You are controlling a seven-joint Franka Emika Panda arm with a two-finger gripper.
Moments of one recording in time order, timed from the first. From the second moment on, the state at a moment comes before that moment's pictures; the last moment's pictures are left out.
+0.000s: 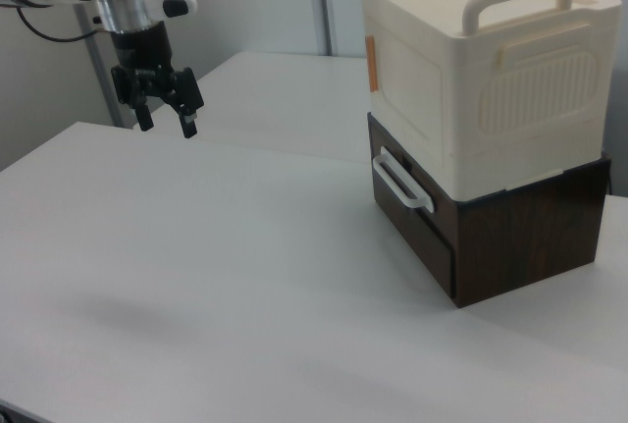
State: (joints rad) arm 0.20 0.02 -0.11 -1.56 -0.06 1.55 0.10
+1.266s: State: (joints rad) arm 0.20 0.09 -0.13 -1.51 -0.08 1.73 0.40
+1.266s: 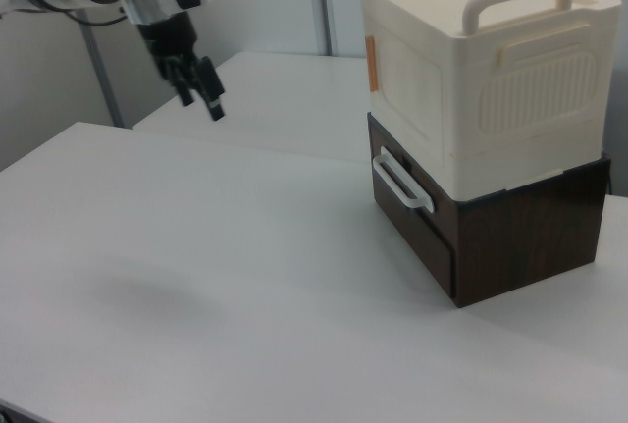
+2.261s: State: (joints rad) arm 0.17 0.29 -0.34 -1.41 -0.22 2.28 0.60
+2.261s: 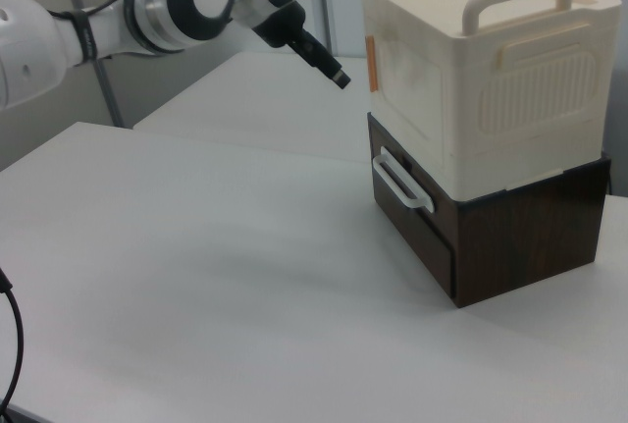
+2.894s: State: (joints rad) arm 0.18 0.44 -0.35 -1.29 -0.40 2.39 0.94
